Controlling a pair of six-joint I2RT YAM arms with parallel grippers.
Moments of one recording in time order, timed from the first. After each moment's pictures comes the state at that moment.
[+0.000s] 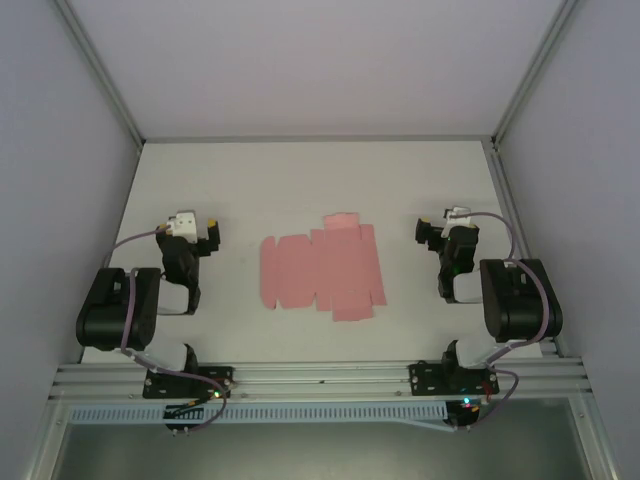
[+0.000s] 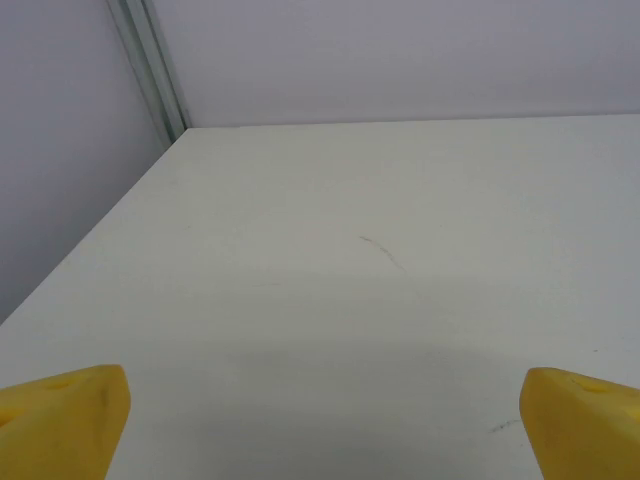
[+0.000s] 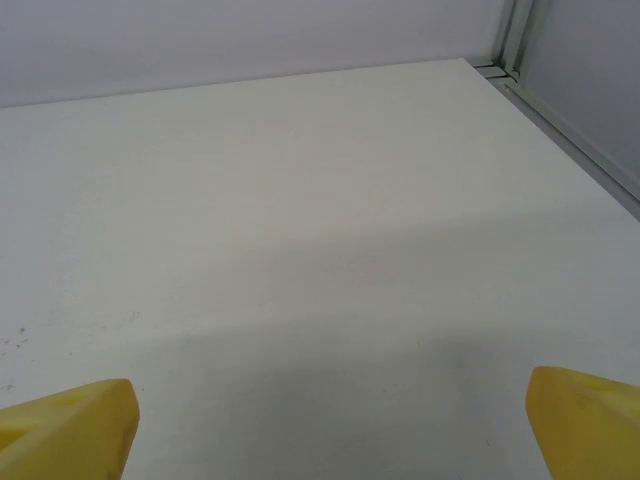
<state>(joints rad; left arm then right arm) -0.05 1.54 0.26 1.07 -0.20 0.05 0.02 1.57 0.33 0.91 0.10 0.06</state>
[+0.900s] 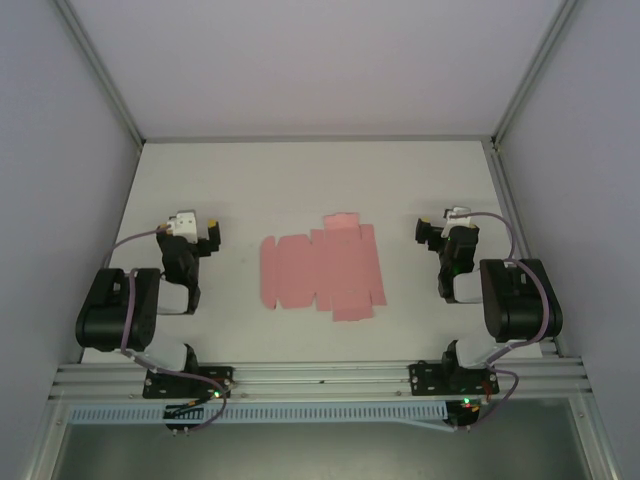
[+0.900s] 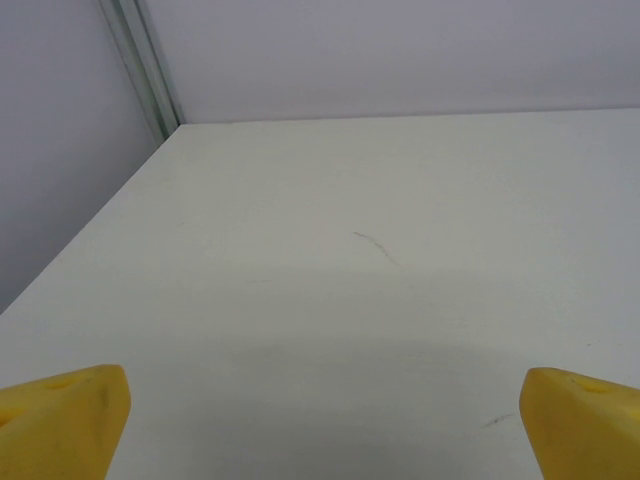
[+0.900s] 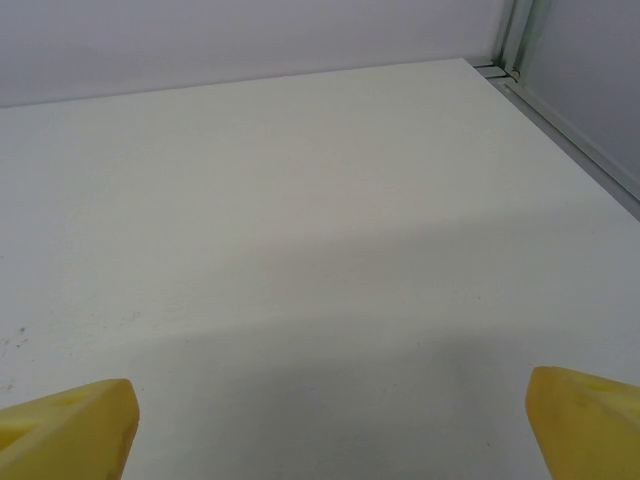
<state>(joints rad) -0.05 1.52 0.27 1.03 -0.19 0.05 0.02 1.57 0.33 0.91 0.10 0.06</state>
